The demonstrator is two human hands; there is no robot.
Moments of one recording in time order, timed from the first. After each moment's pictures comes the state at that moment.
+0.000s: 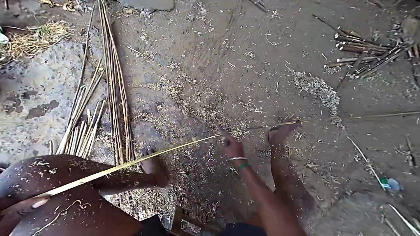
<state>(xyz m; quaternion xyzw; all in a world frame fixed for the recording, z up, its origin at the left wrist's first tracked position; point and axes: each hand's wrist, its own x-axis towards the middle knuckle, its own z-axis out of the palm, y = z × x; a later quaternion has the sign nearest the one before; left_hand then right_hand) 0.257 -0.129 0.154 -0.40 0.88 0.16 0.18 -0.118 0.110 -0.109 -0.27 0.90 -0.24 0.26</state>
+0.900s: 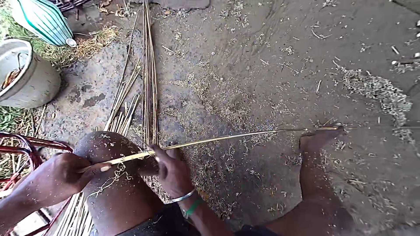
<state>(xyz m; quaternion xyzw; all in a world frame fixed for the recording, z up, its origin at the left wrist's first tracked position) 0.323 -0.177 0.091 -0.34 0.93 0.15 0.06 0.120 0.000 -0.019 -0.41 0.76 -0.46 0.19</state>
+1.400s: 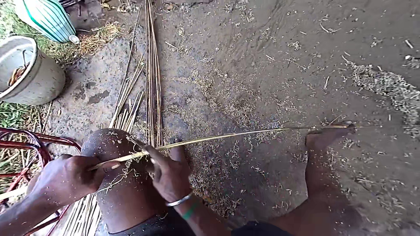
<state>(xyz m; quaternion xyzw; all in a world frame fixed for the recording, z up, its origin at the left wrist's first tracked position) 0.328 -0.158 0.090 -0.36 0.93 0.02 0.04 0.148 -0.005 0.002 -0.43 0.76 -0.44 0.22</state>
